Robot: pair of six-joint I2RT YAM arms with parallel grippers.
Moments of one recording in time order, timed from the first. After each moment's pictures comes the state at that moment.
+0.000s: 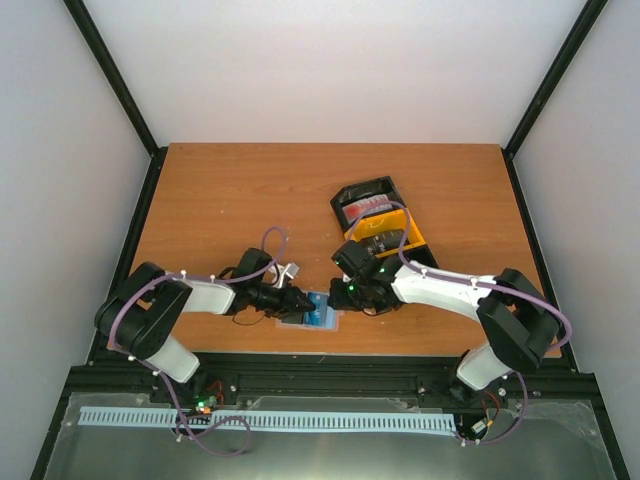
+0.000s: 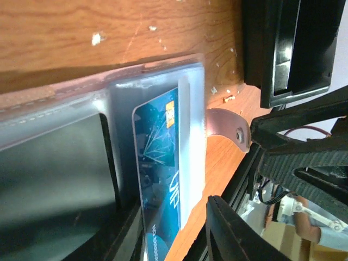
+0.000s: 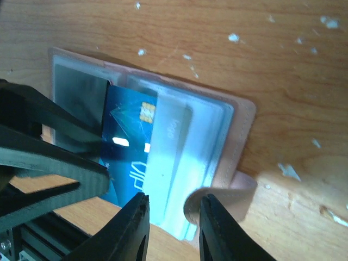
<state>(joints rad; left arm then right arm) -0.54 1.59 0.44 0.23 0.84 -0.75 0.87 1.55 0.89 -0.45 -0.21 0.81</state>
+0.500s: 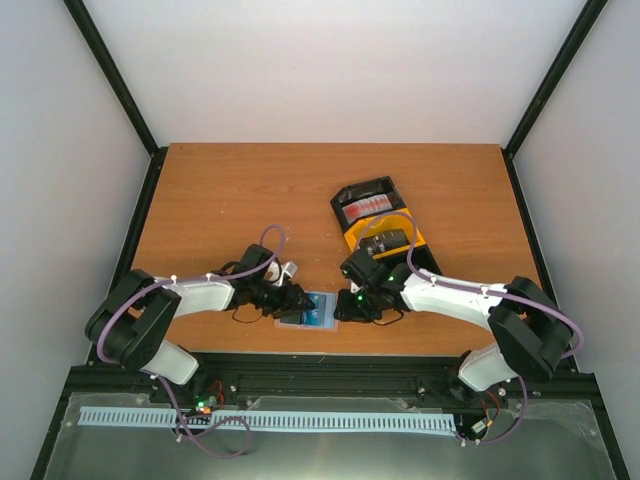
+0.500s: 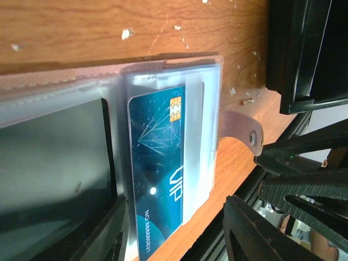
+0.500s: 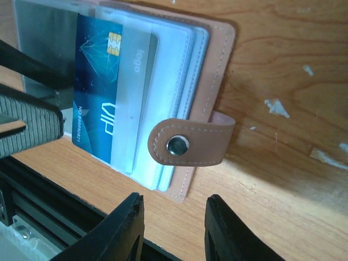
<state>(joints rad) -0.56 1.49 0.51 -0.02 0.73 -0.74 0.87 1.46 0.79 -0.48 -0.28 0.80</state>
